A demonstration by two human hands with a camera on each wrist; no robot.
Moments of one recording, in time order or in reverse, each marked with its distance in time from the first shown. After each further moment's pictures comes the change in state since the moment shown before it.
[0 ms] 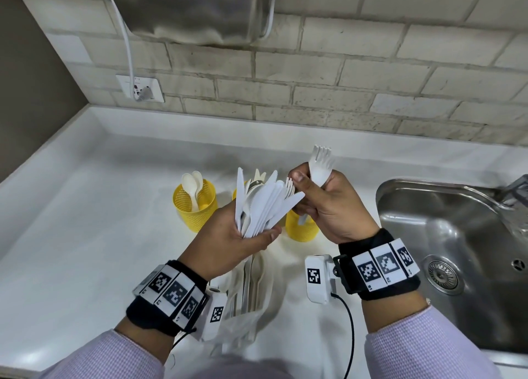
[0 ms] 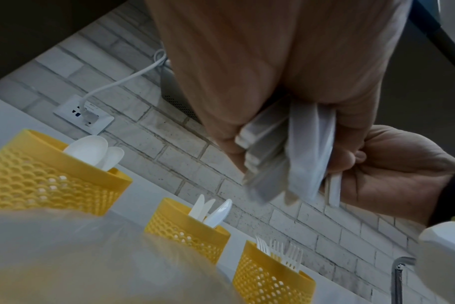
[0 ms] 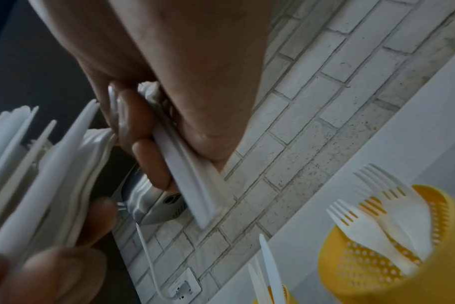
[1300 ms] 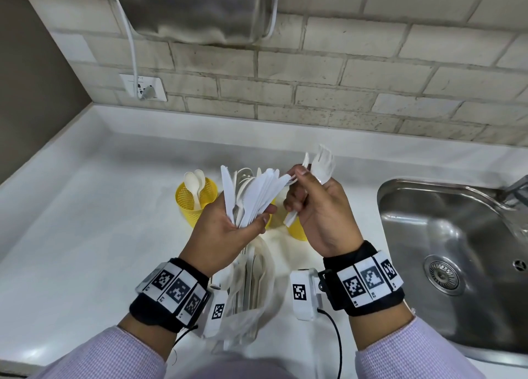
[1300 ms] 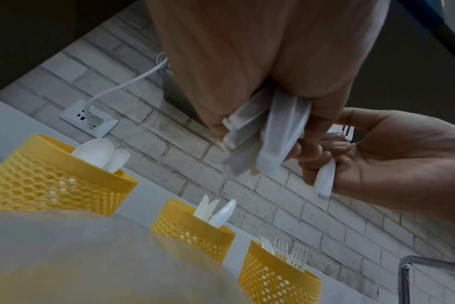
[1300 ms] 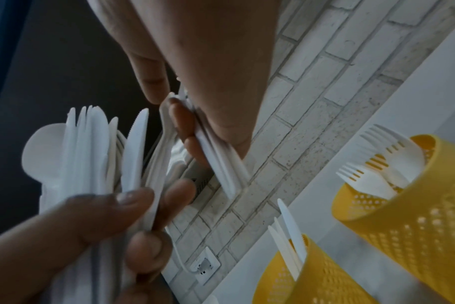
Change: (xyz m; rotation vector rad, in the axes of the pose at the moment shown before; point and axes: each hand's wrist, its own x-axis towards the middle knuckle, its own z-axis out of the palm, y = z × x) left_hand 0.002 -0.004 -0.002 0.001 0.159 0.025; right_hand -0.007 0.010 0.024 0.176 0.222 0.024
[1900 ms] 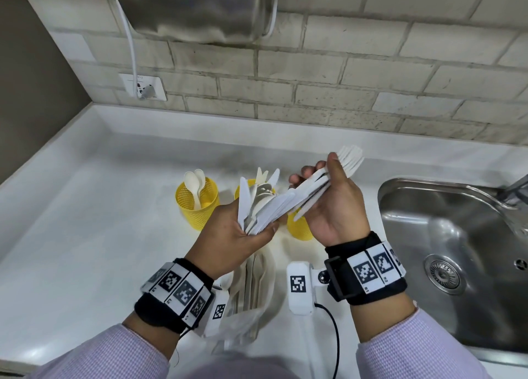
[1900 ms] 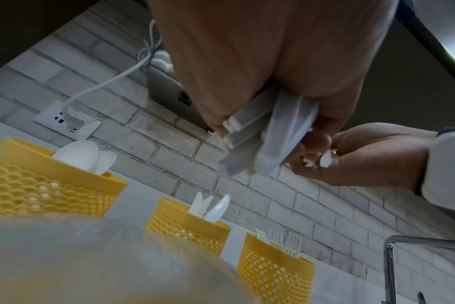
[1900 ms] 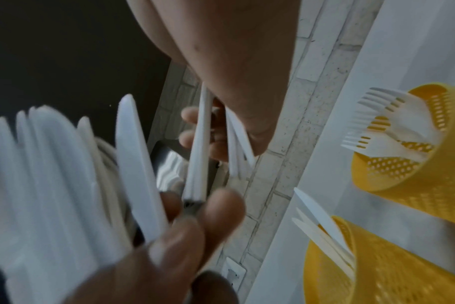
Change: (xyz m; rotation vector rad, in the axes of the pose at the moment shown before) left_hand 0.000 -0.007 0.004 0.127 -0.072 0.074; right_hand 0.011 -0.011 -0.001 0.466 0.203 0.125
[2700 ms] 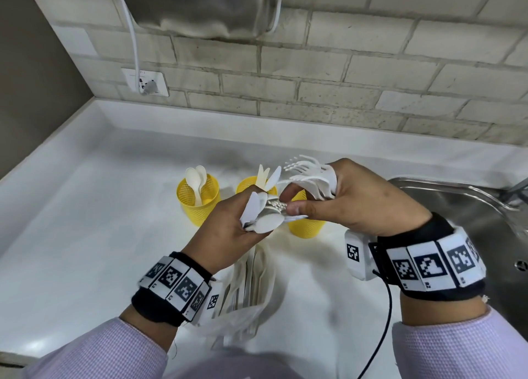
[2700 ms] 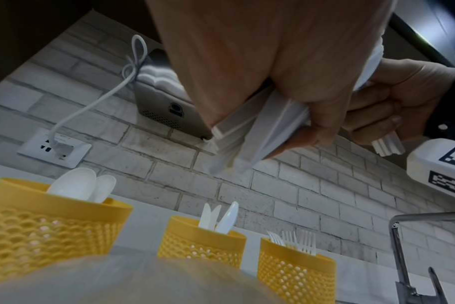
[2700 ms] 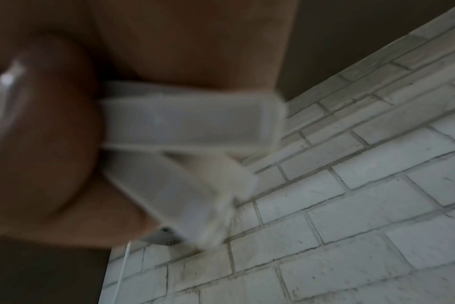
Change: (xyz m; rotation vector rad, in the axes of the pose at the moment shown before) left_hand 0.006 -0.007 -0.004 0.031 -0.052 0.119; right_hand -0.030 -0.069 0.018 -1.391 -0.715 -0.076
